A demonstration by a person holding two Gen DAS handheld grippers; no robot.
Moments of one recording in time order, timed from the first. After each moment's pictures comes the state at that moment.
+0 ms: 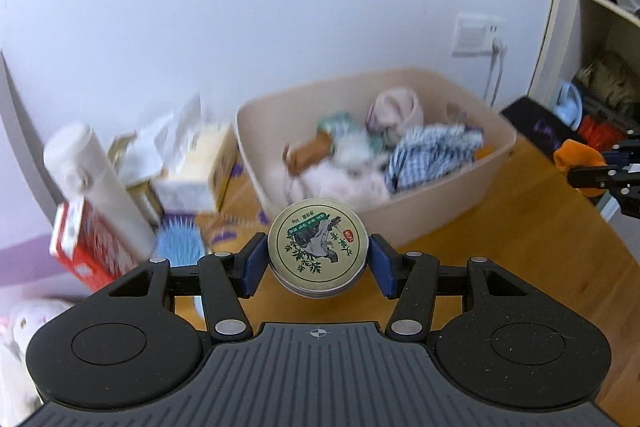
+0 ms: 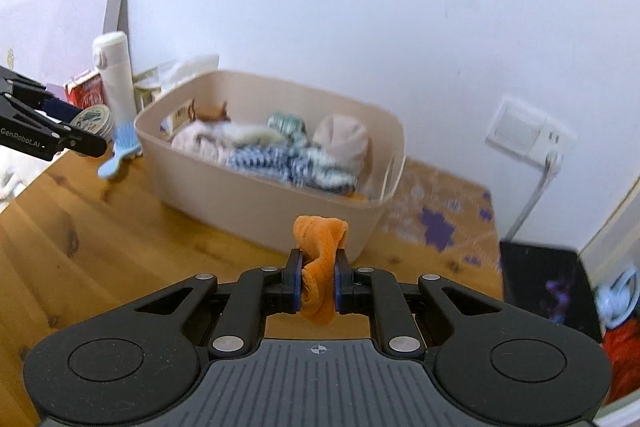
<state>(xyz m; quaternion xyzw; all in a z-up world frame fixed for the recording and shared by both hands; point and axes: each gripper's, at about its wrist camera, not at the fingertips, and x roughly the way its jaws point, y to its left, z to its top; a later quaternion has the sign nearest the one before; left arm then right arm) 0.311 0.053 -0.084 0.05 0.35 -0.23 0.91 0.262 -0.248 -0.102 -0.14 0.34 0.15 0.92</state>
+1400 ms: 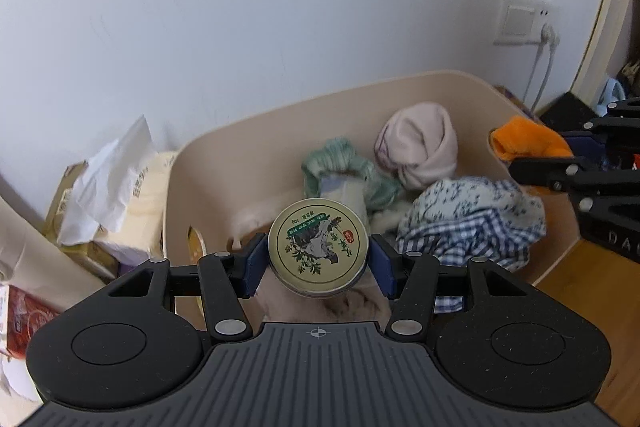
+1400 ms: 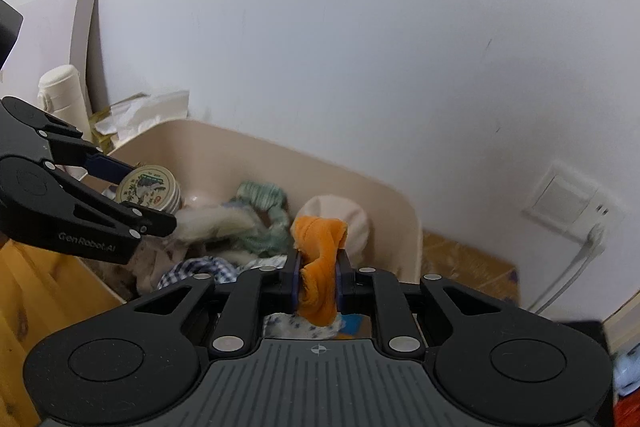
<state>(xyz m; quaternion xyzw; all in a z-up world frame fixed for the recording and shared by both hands) 0.433 -0.046 -0.110 0.07 0.41 -0.20 0.89 0.403 -0.219 -0.110 -0.14 0.34 0.18 0.91</state>
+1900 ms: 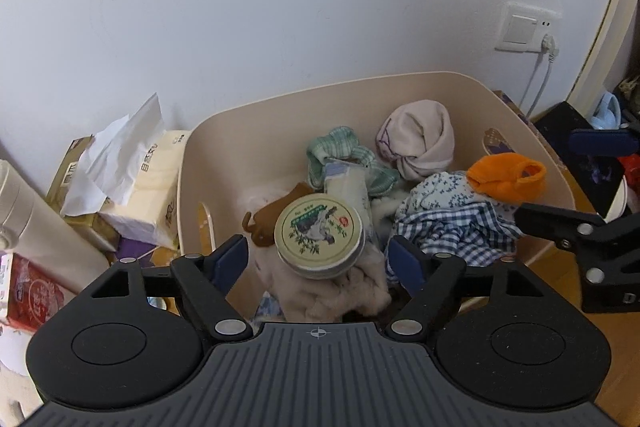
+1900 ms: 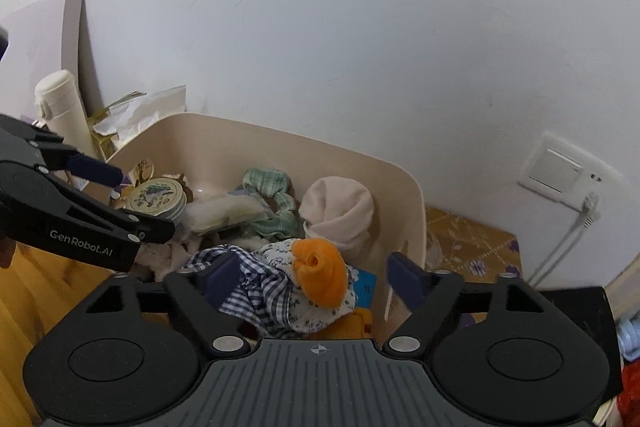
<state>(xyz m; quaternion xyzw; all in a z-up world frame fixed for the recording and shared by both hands) 0.420 -0.028 -0.100 0.04 0.42 -0.20 0.88 0.386 -0.216 -0.102 -0.11 0.37 0.15 0.91</state>
